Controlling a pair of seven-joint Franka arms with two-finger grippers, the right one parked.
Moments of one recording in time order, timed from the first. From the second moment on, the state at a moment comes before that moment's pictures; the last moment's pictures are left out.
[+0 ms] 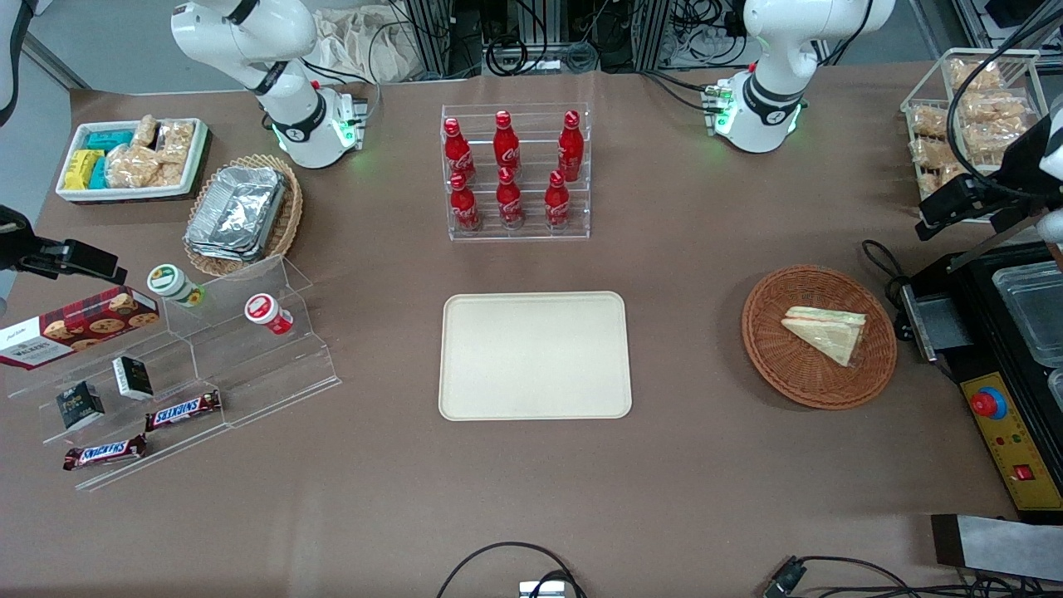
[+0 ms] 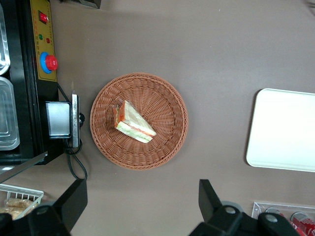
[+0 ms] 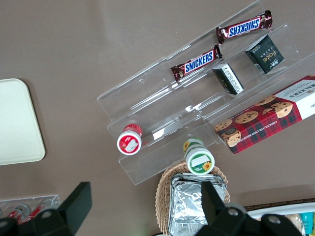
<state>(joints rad) 0.01 -0.07 -0.02 -1.61 -0.02 1.57 -0.12</state>
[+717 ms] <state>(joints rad) 0.01 -0.05 0.00 -1.73 -0.02 1.60 -0.29</state>
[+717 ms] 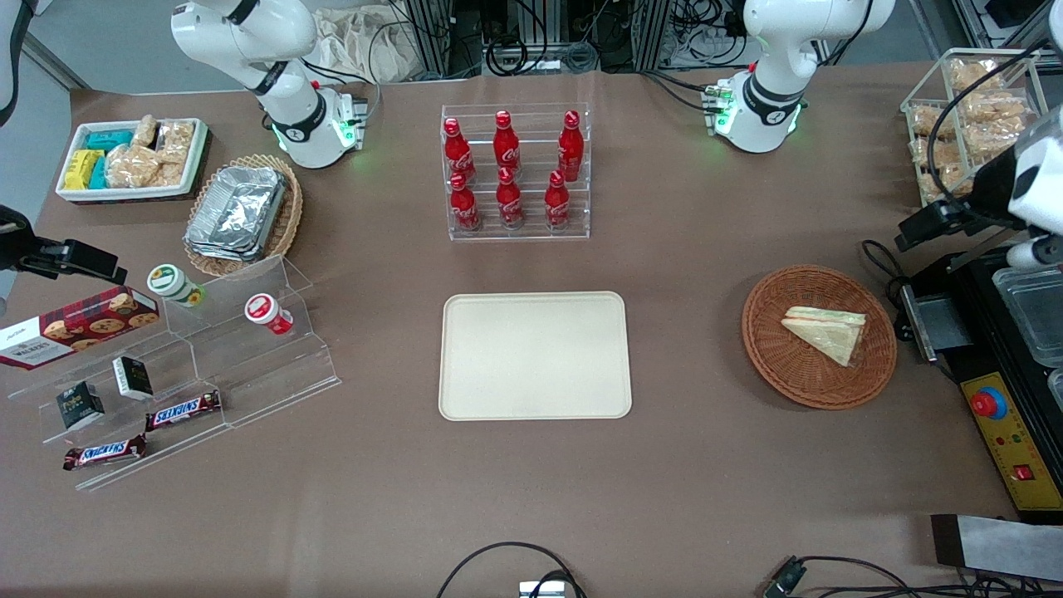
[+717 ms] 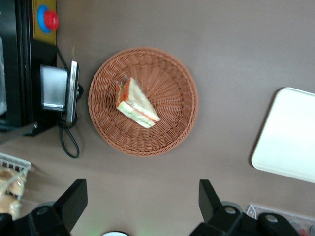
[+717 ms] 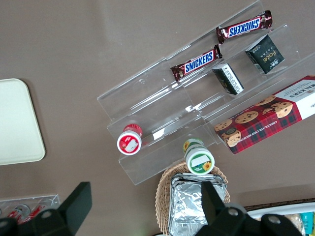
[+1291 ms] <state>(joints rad) 0.01 -0.03 0.14 -2.05 -0.04 2.00 -0.39</state>
